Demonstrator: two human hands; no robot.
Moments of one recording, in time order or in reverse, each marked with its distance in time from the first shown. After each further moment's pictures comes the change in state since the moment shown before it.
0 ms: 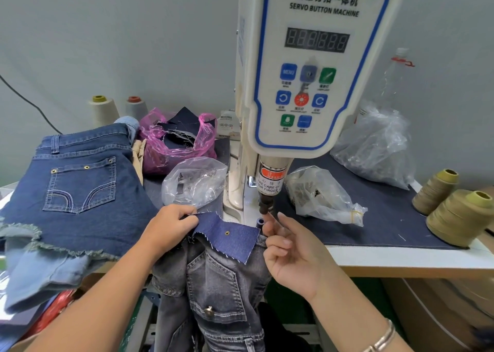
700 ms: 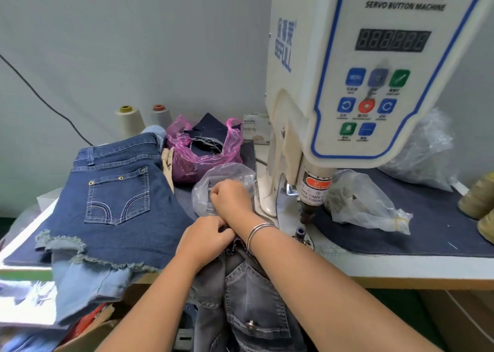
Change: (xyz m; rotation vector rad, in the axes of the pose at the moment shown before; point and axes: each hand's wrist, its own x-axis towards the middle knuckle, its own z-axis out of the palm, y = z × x) left_hand 0.000 0.006 0.002 0.188 -0.010 -0.060; right_hand 0.188 0.059 0.096 -2.051 0.167 -0.808
